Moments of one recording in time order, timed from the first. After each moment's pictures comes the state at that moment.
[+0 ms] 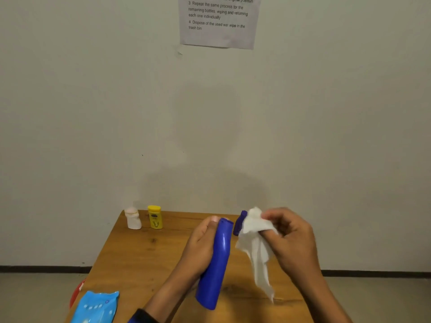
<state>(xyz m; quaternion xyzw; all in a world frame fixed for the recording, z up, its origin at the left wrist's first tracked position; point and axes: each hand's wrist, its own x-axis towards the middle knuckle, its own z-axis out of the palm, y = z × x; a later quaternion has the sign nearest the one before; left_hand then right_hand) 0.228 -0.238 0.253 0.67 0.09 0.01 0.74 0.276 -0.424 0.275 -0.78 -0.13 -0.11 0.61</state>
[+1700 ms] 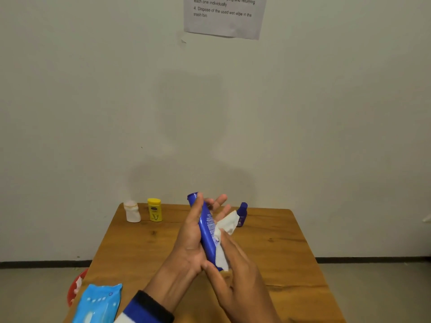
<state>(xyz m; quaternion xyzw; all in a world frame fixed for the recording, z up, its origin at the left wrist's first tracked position) 0.240 -0.216 0.264 0.33 0.07 -0.03 0.94 0.186 -0.337 0.250 -0.86 -0.20 0.01 0.47</state>
